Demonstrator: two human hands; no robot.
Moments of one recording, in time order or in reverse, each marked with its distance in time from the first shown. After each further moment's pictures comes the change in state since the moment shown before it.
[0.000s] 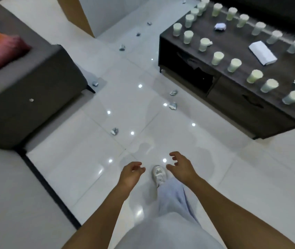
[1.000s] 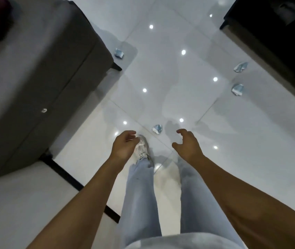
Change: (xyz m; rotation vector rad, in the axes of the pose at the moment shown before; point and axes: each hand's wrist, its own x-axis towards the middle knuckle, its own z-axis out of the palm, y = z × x) left_hand 0.445 0.144 -0.373 0.083 0.050 -0.089; right_hand 0.420 -0.299 0.250 -0.122 -0.058 0.211
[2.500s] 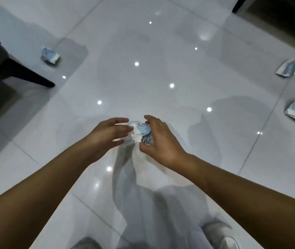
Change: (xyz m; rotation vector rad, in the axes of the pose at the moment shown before) left_hand 0.517 -0.057 0.207 -0.146 -0.288 0.123; right_hand 0.504 0.116 0.115 -0.050 0.162 -0.624
